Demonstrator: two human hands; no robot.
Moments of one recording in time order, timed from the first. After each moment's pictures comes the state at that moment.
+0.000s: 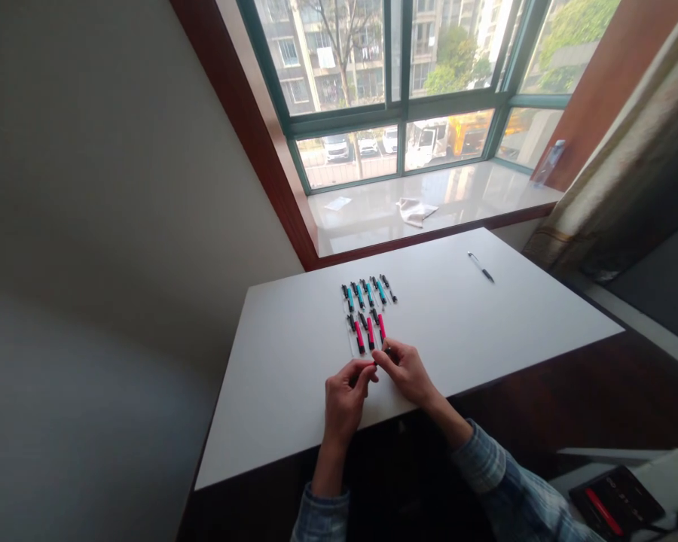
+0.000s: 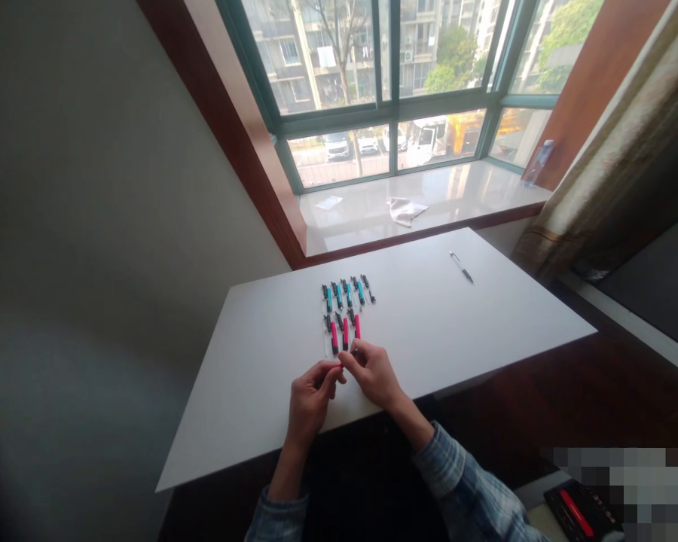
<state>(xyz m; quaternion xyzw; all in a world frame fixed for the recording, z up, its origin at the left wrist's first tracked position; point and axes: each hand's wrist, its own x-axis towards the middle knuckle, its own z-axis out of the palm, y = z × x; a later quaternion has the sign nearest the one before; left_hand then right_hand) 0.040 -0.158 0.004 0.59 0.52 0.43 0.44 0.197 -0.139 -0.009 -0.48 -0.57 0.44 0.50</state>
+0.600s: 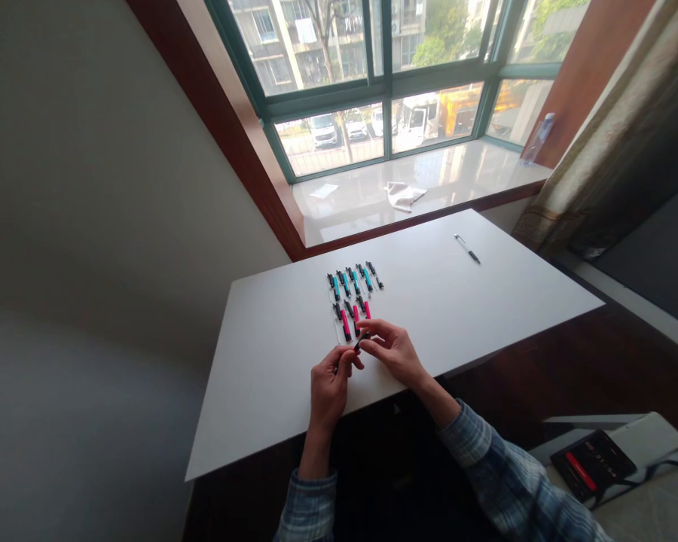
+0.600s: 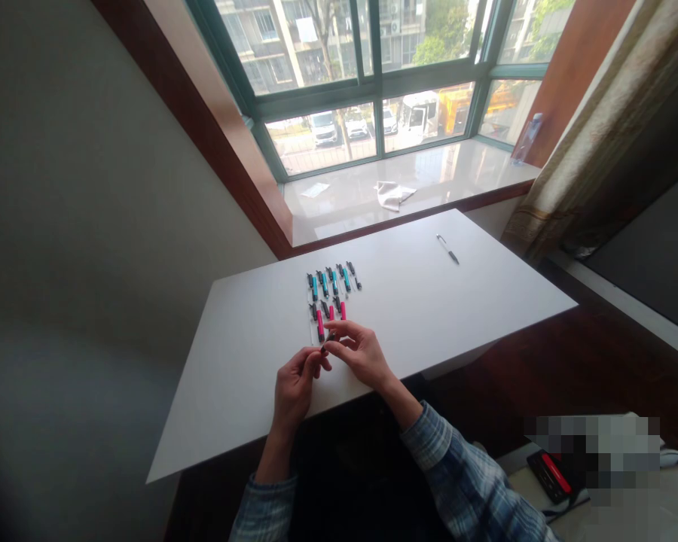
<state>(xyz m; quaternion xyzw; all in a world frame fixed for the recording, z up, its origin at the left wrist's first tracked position) 0.044 -0.156 0.004 0.63 0.51 0.42 0.40 0.209 -0.137 -0.013 -0.35 -0.47 0.57 0.58</state>
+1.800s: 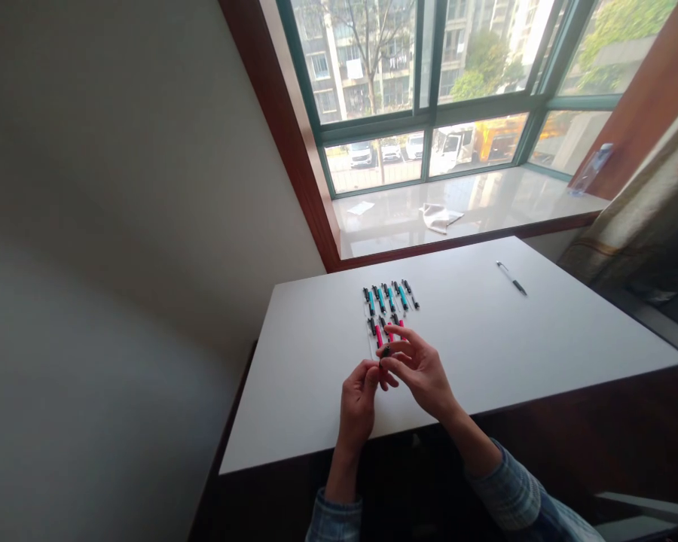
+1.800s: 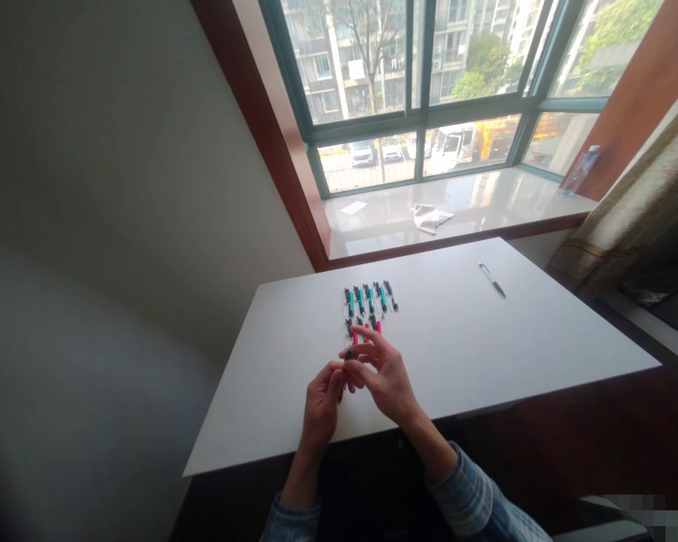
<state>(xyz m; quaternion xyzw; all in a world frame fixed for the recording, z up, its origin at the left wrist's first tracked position) 0.030 -0.160 0.002 0.57 0.45 0.50 0.47 0.177 -0.141 0.018 -0.34 -0.47 0.57 0.58</state>
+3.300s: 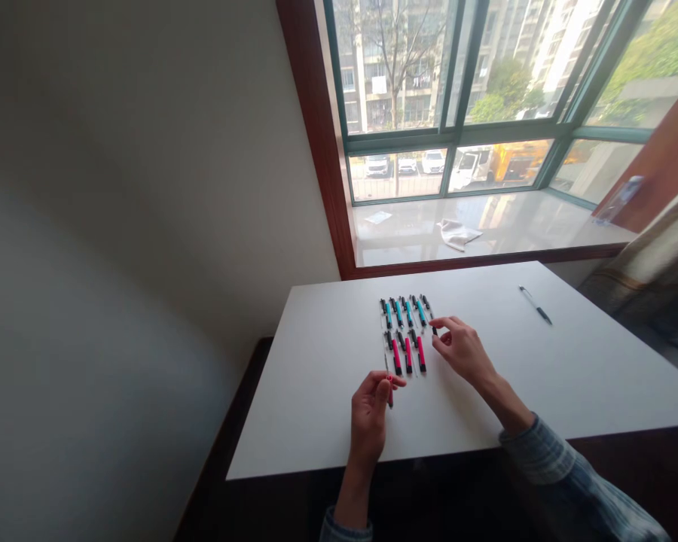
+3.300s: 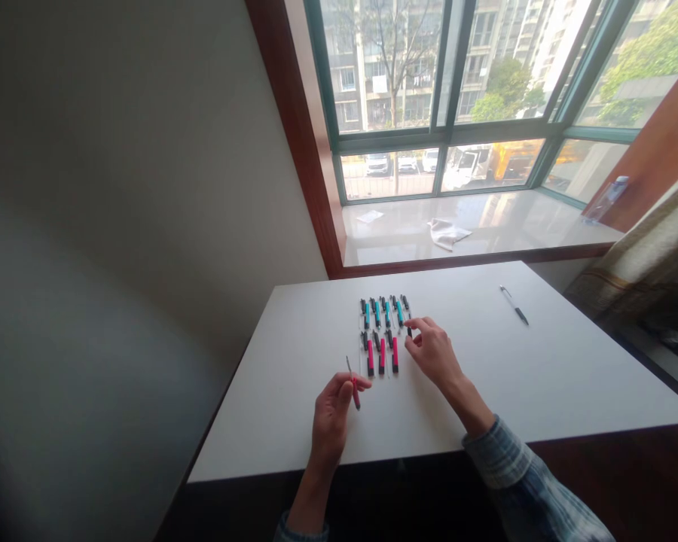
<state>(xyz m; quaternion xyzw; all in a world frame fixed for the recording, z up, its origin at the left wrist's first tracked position) 0.021 -0.160 0.002 0.51 0.46 0.57 0.46 0.235 -0.059 0.003 -0.58 -0.69 0.22 0.38</state>
